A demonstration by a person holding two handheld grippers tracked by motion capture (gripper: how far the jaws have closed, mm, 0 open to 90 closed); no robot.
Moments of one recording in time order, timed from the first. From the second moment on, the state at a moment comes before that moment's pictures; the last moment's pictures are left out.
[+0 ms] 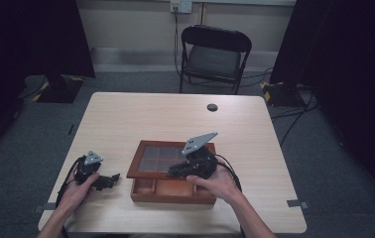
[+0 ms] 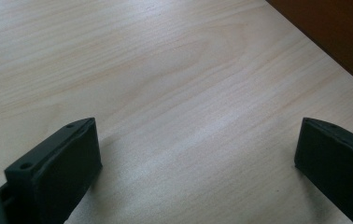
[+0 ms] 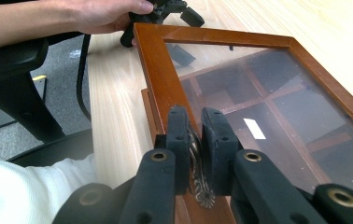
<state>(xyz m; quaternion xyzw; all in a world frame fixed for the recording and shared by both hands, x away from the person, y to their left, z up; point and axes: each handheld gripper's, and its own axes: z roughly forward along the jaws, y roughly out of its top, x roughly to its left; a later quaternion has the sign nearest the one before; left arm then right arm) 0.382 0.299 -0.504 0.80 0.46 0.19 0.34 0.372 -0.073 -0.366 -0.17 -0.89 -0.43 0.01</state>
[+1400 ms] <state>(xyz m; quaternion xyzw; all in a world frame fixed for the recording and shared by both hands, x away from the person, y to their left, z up) 0.382 0.299 -0.504 0.80 0.46 0.19 0.34 0.390 -0.072 -0.335 -0.17 -0.89 -0.43 0.00</state>
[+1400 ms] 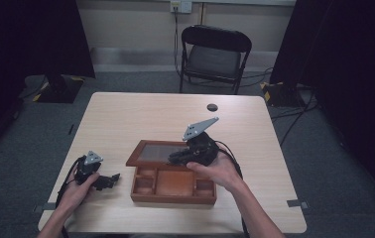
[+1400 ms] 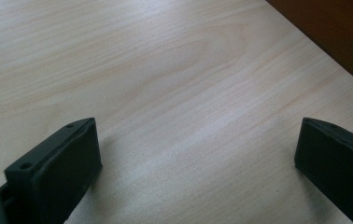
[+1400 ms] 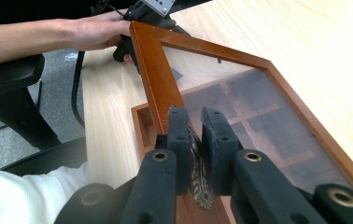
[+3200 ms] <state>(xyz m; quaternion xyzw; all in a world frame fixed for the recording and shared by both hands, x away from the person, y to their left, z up) 0.382 0.299 -0.504 0.80 0.46 0.19 0.34 0.410 -0.071 -0.313 -0.17 -0.89 -0.42 -0.01</state>
